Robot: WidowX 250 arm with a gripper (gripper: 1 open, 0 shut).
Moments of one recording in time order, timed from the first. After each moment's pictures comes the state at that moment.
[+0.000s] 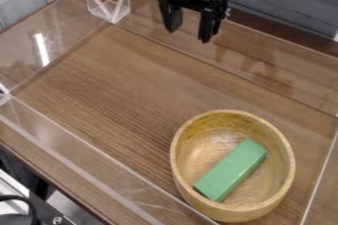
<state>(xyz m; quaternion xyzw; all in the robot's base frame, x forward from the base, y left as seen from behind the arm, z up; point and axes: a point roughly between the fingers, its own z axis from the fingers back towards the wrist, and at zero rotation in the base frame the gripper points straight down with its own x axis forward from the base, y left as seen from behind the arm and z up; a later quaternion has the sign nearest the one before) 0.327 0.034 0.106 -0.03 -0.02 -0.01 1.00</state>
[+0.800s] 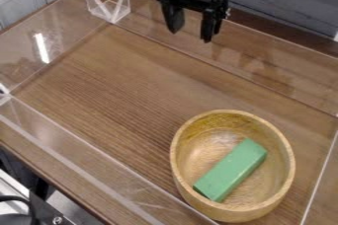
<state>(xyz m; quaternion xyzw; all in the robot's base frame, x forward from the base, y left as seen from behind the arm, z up) 0.336 0.041 0.099 -0.04 -0.02 0.01 1.00</state>
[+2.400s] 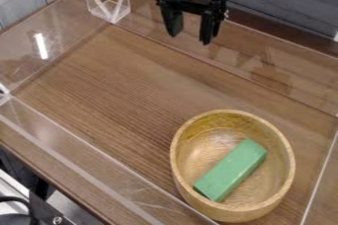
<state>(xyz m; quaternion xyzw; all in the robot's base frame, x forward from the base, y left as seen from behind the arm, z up) 0.338 0.046 0.093 -0.06 0.00 0.01 1.00</state>
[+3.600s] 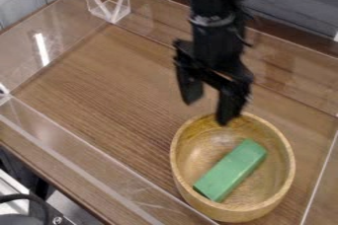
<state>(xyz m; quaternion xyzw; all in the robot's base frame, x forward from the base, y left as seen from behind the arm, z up) 0.235 -0.063 0.090 -0.06 0.02 -0.16 0.98</state>
